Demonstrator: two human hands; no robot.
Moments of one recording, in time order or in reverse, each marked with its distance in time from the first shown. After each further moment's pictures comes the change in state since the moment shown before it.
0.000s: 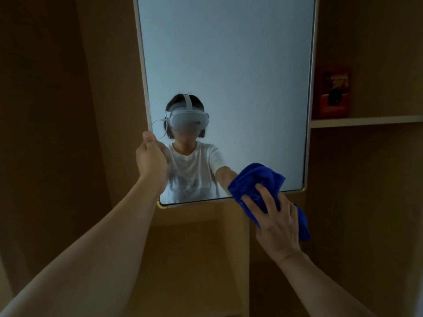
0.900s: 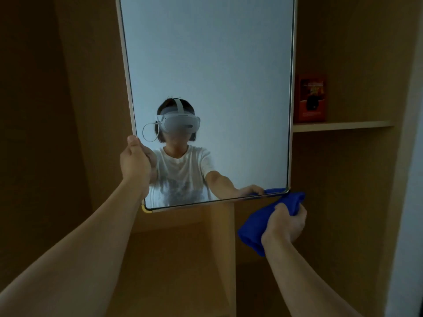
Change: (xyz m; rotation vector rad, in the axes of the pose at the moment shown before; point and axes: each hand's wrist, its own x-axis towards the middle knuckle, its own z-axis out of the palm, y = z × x) left_hand 0.008 -0.004 -0.004 0.031 -0.030 -0.009; right_hand 0.029 0.002 -0.021 1.071 0.363 1.683
